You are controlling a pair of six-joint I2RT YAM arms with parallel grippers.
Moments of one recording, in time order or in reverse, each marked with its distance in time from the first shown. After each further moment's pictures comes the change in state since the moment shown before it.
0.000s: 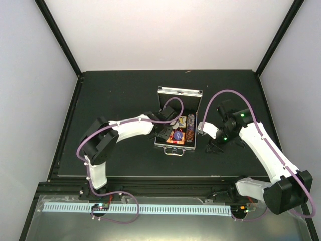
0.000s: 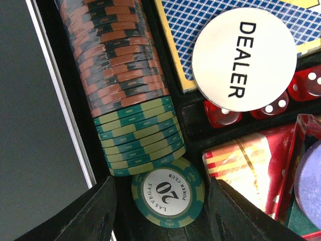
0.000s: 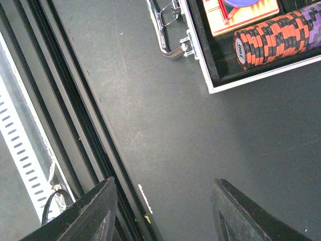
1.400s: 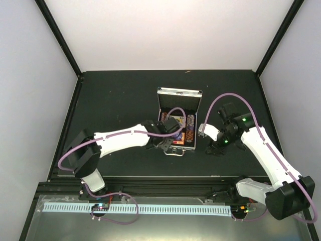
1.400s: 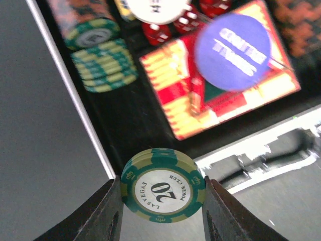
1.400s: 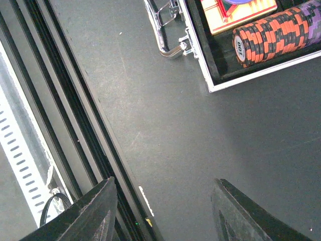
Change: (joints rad) left arm -0.205 -0.217 -0.057 -0.197 -0.049 -0.047; right arm 0.000 -0.063 -0.056 0.032 -0.001 0.018
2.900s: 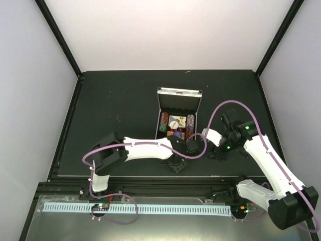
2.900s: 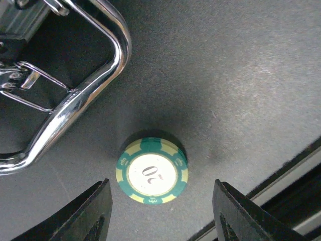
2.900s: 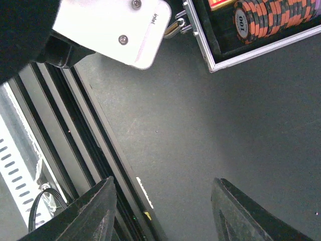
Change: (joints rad) left arm -0.209 0.256 0.149 -0.130 0.201 0.024; right arm -0.001 -0.098 -0.094 0.024 0.033 0.010
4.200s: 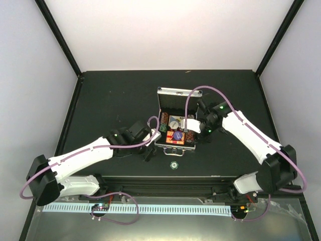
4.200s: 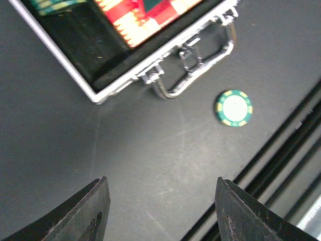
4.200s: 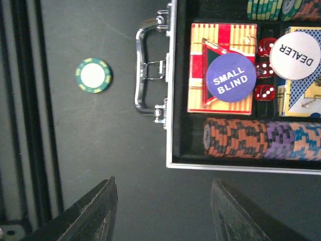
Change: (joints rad) left arm 0.358 -0.750 -0.507 0.180 0.151 0.213; right arm 0.169 0.412 0.259 0.156 0.023 -0.225
